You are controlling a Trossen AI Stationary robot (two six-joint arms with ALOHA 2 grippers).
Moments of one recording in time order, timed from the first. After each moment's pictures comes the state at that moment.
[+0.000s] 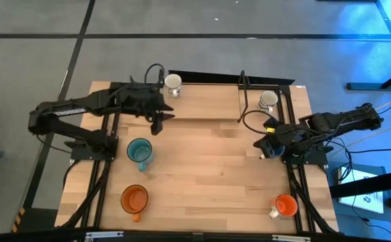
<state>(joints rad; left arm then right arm) 0.19 1.10 1.15 -0.60 -0.03 -0.08 0.27 0.82 0.89 -0.91 0.17 1.12</state>
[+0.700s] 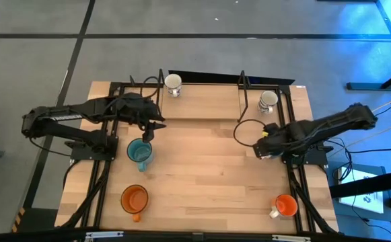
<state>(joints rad) 0.19 0.97 0.93 -0.59 0.03 -0.08 0.27 1.08 0.89 -1.30 0.11 1.53</state>
